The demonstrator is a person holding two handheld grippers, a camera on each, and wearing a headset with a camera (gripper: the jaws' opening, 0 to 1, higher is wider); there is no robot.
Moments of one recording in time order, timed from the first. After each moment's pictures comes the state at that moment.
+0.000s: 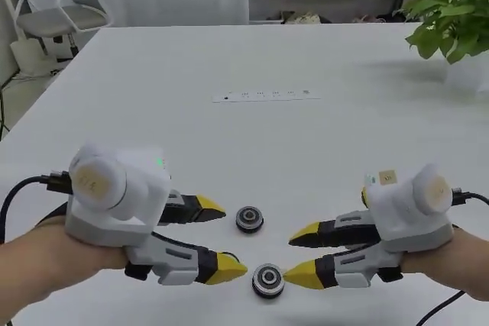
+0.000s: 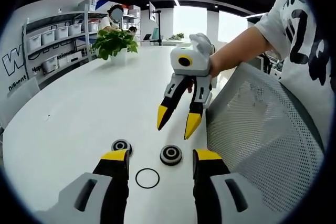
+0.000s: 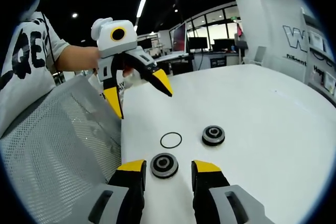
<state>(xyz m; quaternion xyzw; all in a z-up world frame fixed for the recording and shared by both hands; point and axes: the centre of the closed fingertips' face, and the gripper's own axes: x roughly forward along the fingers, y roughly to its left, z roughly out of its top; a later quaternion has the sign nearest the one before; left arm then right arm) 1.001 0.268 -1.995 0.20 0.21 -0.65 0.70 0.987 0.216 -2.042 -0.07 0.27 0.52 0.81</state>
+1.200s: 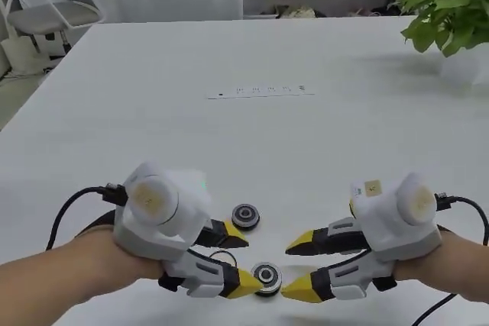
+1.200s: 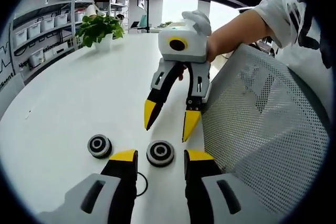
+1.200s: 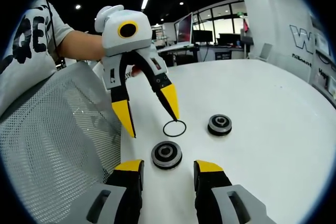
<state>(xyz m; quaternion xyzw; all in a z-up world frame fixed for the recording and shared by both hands) 0.986 0.241 -2.039 0.23 0.25 -0.67 0.66 0.979 0.218 -2.063 -0.10 0.29 0.53 0.79</state>
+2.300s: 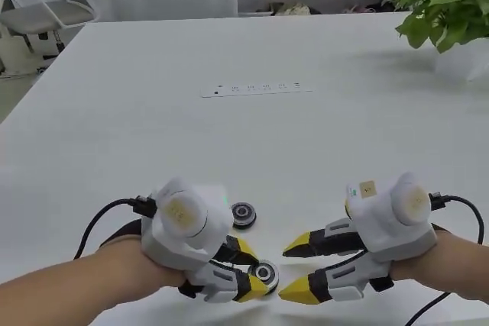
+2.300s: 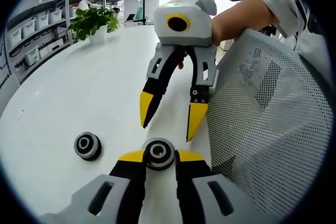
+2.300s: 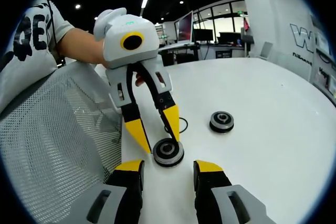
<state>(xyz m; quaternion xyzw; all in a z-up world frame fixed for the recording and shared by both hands) 0.983 0.229 -2.066 0.25 0.26 -0.67 0.64 0.975 0.218 -2.068 -0.10 0.29 0.53 0.79</state>
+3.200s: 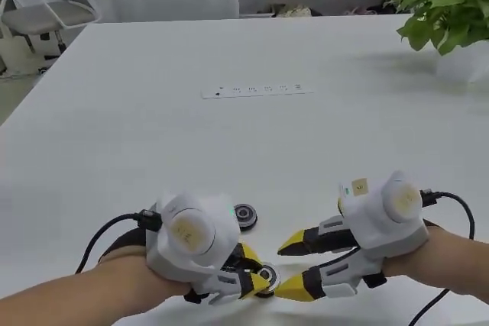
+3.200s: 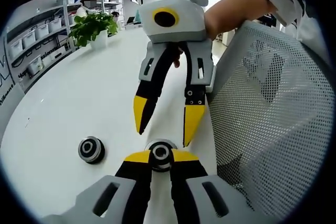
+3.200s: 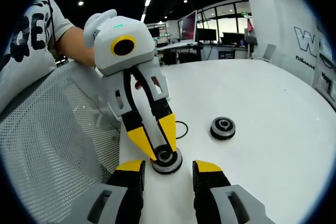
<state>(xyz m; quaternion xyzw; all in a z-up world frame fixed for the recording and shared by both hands) 0.985 0.227 -2.068 0.28 0.23 -0.66 0.65 0.983 0.228 -2.065 -0.11 0.29 0.54 0.78</state>
